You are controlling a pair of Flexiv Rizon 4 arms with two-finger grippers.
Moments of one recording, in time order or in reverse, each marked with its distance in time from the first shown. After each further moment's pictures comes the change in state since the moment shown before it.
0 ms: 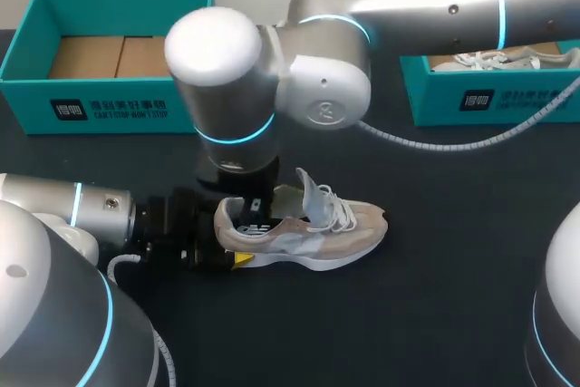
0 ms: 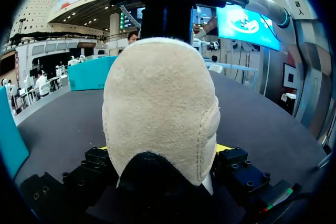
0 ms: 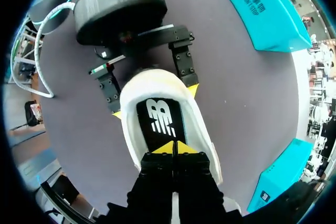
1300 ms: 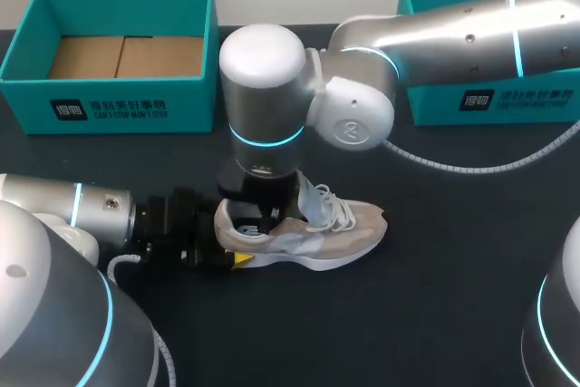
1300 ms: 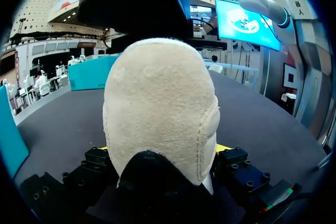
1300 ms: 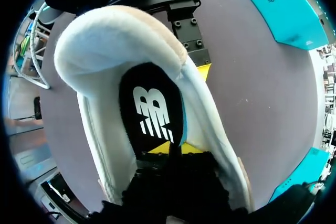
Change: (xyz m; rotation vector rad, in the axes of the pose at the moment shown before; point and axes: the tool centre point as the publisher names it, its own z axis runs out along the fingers) left arm 0.000 0.001 0.000 0.000 0.000 -0.001; right arm 0.001 -0.009 0.054 -0.047 0.121 -0.024
